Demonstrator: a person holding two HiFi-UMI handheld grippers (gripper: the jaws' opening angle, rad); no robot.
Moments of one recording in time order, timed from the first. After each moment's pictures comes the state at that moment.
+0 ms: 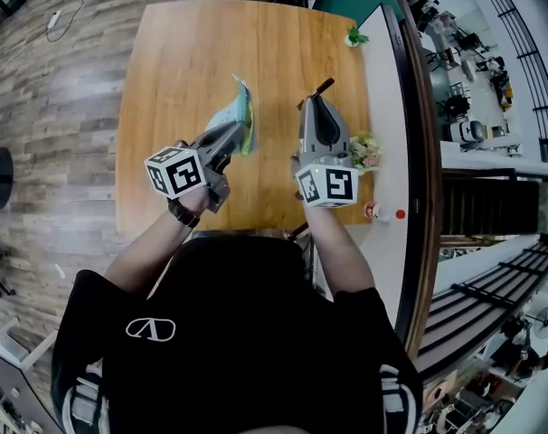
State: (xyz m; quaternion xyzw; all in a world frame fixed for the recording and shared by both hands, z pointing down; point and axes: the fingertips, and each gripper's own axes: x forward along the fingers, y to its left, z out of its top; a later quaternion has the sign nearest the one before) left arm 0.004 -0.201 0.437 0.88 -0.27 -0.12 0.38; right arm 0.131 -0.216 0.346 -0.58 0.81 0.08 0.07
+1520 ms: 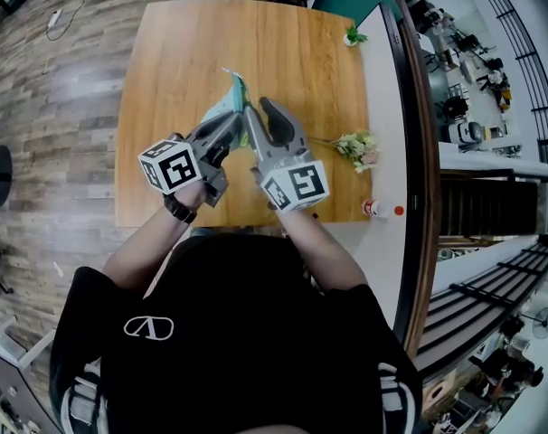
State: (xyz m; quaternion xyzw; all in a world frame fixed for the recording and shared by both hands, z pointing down) left arm -0.001 -0.200 0.408 0.88 -0.27 -0.15 0.36; right arm 0.029 -0.193 0.356 -0.46 0.88 0.01 0.08
